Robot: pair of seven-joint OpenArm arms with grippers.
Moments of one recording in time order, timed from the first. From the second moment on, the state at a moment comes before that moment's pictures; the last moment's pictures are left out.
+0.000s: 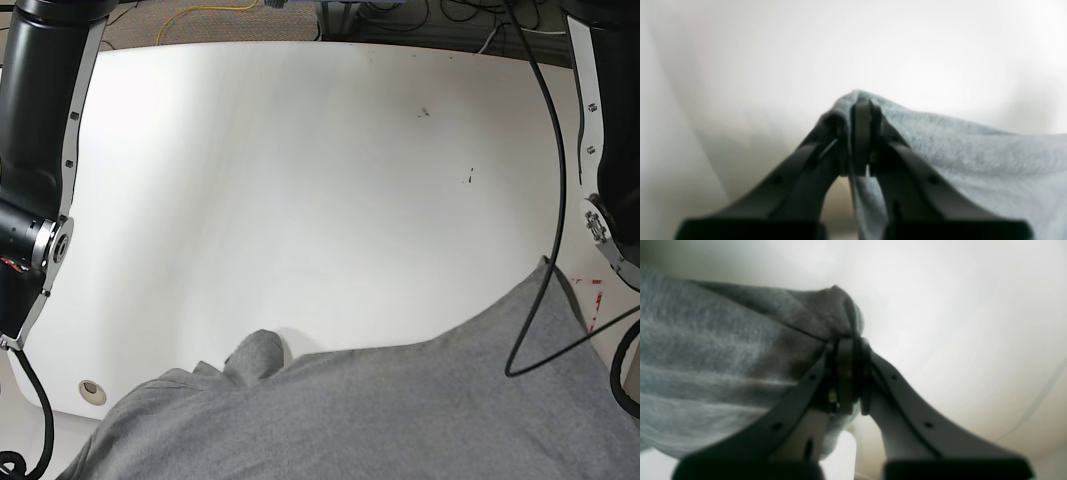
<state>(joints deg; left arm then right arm) -65.1 -25.0 -14.1 94.3 -29.3 -18.5 53.7 72.9 27.0 1.0 73.3 3.9 40.4 -52.2</state>
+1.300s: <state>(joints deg) -28.1 -25.6 -18.7 107.9 -41.5 -18.4 60.5 22.6 19.3 21.8 111.8 5.0 40.4 -64.9</state>
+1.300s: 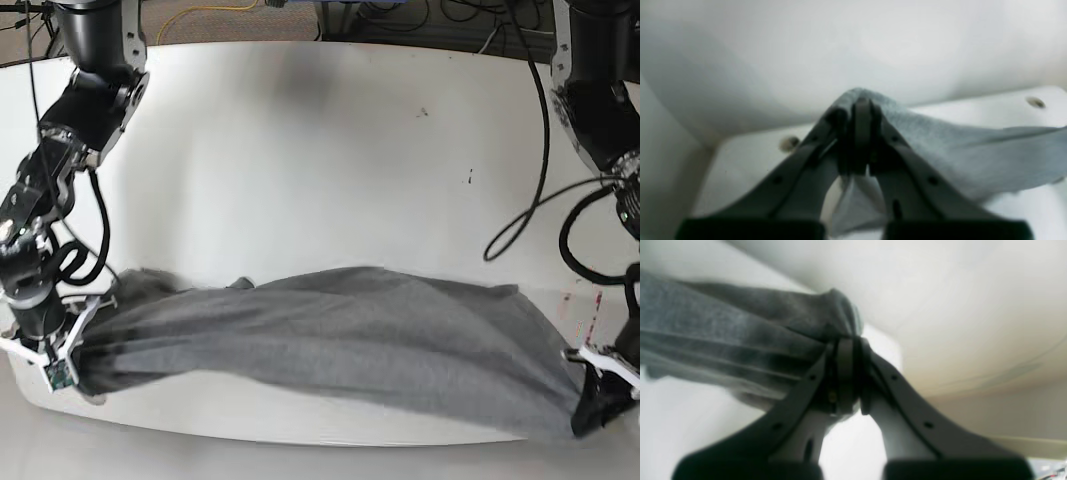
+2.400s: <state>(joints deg) 21.5 -31.0 -31.8 108.7 -54.0 -18.4 59.6 -12.3 2.0 32.7 114.0 4.2 40.4 -63.3</state>
